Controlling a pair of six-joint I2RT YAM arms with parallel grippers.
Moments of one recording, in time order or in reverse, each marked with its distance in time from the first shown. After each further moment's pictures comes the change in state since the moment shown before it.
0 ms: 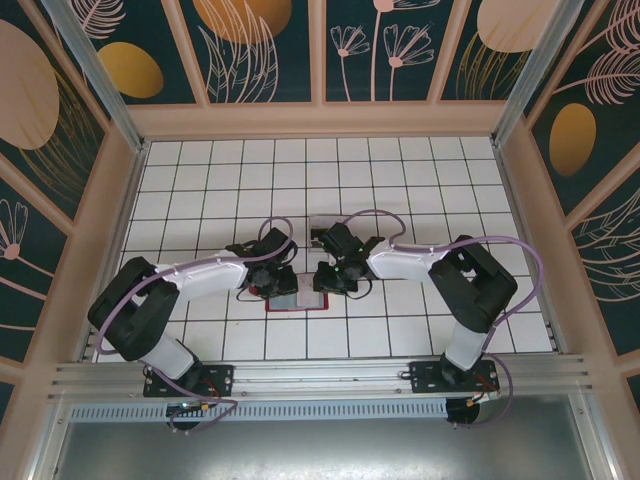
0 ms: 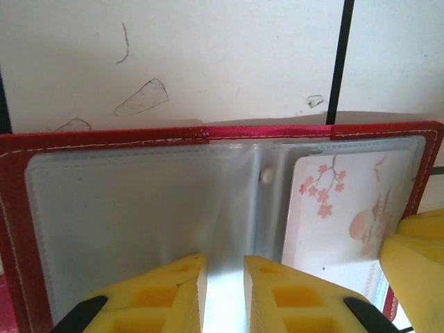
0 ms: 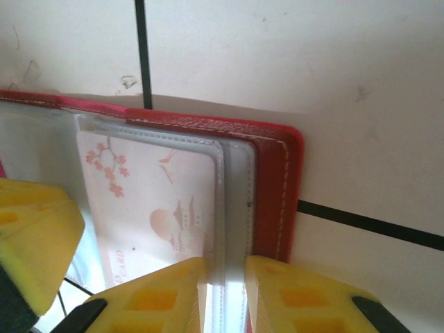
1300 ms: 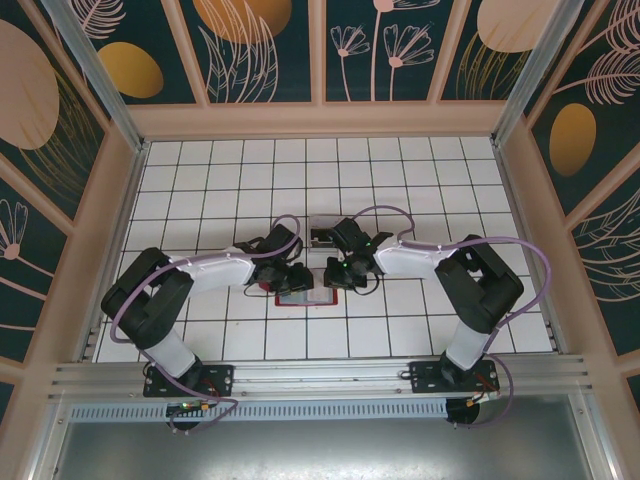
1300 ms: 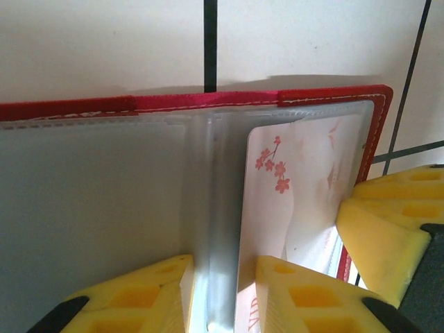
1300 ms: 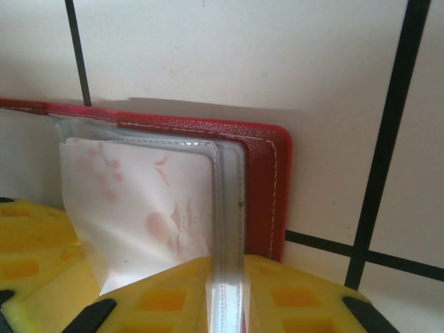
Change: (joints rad) left arm 0.001 0.092 0.029 0.141 0.180 -0.010; right arm -0.056 -0.025 -0.008 -0.049 0.029 -0.040
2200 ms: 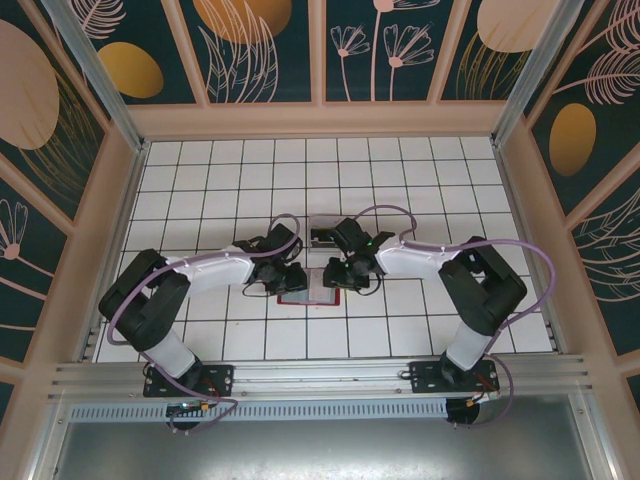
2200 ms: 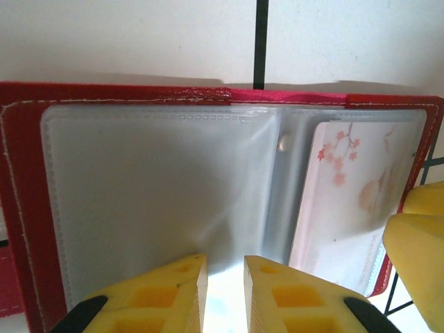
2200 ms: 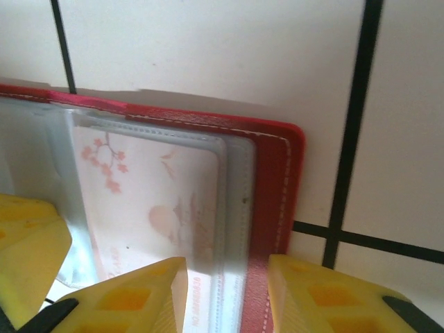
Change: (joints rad) left arm -0.001 -0.021 0.010 -0.076 -0.081 0.025; right arm 0.000 -0.024 0.001 -0.045 0.028 0.001
